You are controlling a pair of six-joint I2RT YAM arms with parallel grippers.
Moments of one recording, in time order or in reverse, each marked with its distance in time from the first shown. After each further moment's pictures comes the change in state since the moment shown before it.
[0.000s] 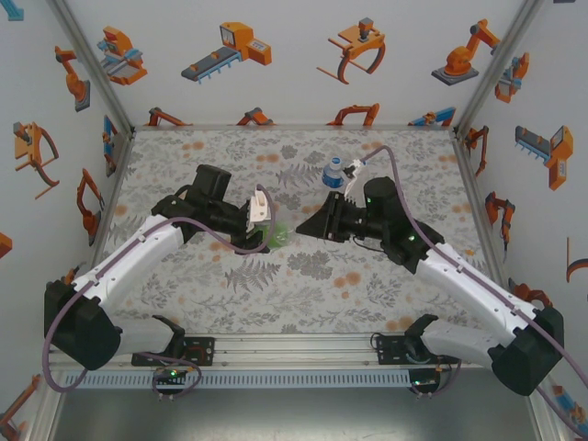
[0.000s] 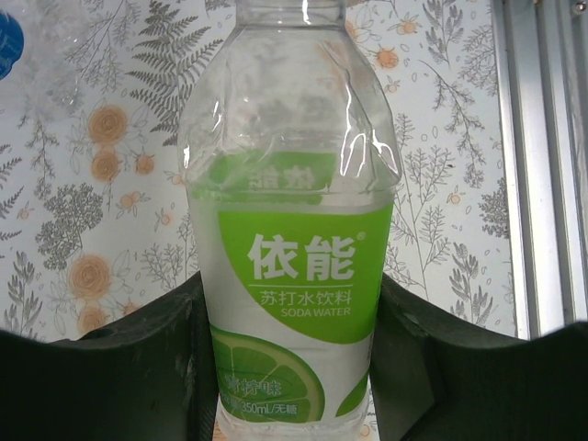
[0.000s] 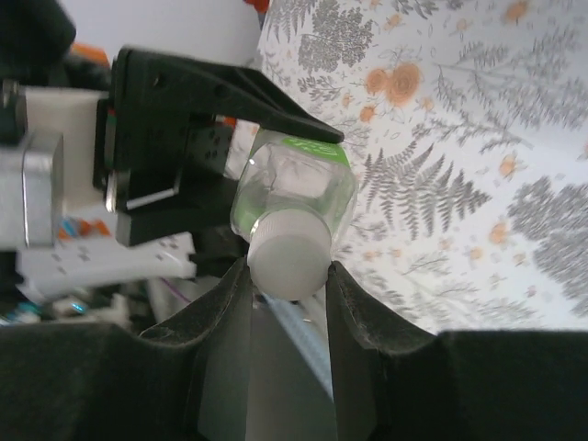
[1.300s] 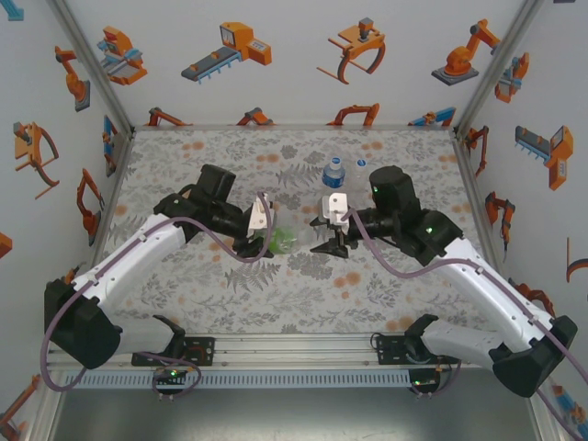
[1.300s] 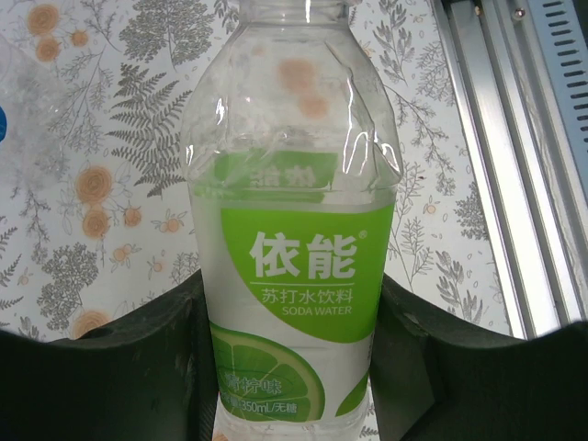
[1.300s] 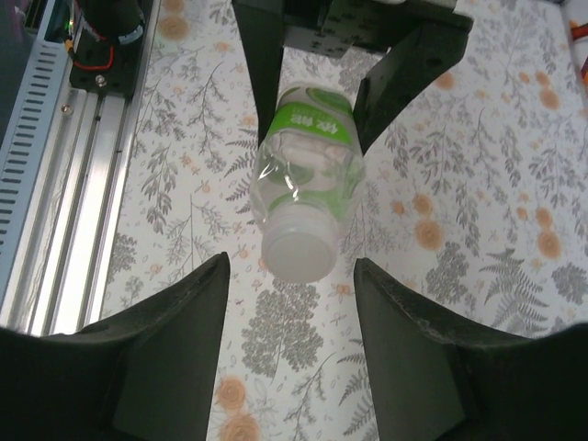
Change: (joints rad) left arm -0.031 0.008 0.032 -0.063 0.087 0.116; right arm 0.000 -0.015 0.211 -0.350 -0.357 -1.585
